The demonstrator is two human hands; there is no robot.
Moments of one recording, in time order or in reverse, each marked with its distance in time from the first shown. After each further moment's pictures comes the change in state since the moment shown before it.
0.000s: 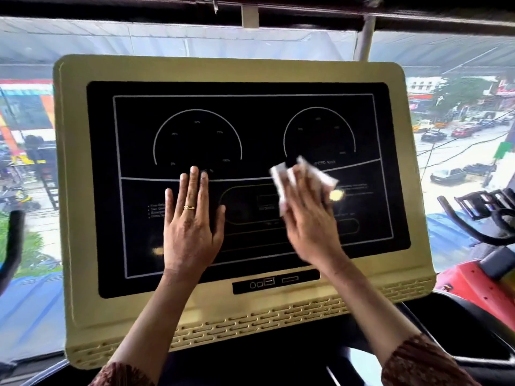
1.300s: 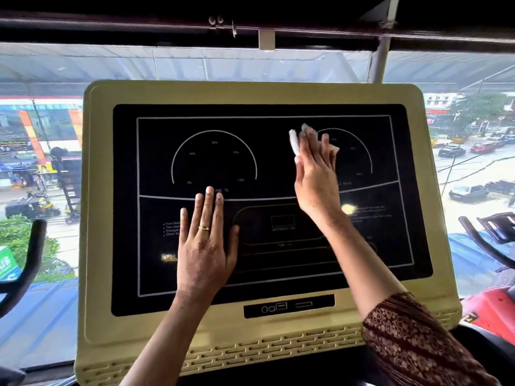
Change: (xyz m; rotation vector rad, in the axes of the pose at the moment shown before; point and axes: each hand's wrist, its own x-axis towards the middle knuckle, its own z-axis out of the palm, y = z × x) left_hand -0.002 0.000 0.002 0.012 0.011 0.009; right_hand 0.108 -0.007 -0.010 0.192 0.156 0.173
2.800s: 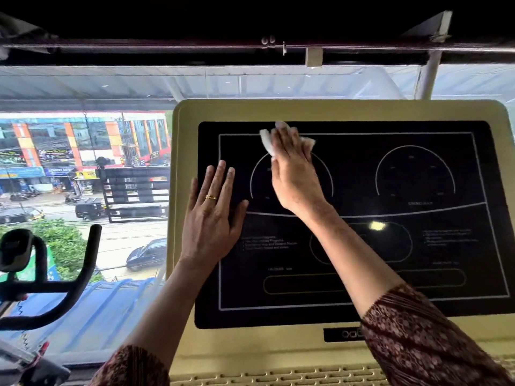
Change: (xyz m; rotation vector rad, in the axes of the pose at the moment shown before) left_hand 0.060 -0.118 -0.032 -0.011 0.093 0.071; right_hand 0.026 -0.143 0.066 0.072 -0.125 -0.211
